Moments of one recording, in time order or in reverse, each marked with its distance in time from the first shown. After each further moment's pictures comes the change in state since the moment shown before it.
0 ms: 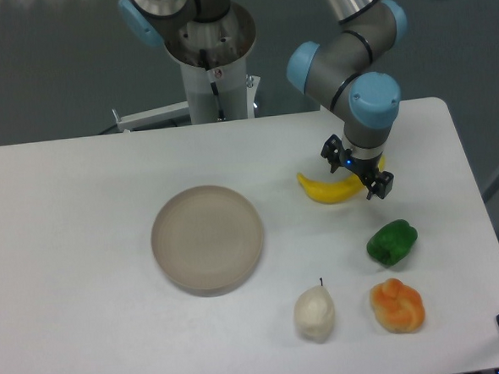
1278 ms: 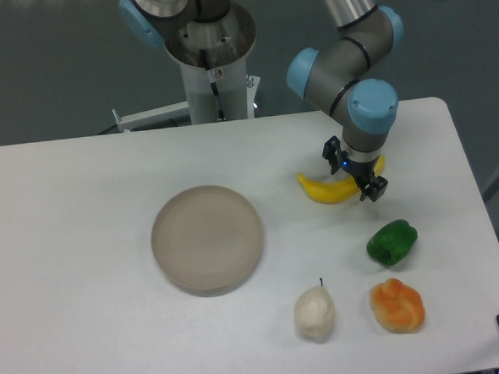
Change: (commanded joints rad) arm 0.012 -0.022 -0.015 0.035 -0.002 0.104
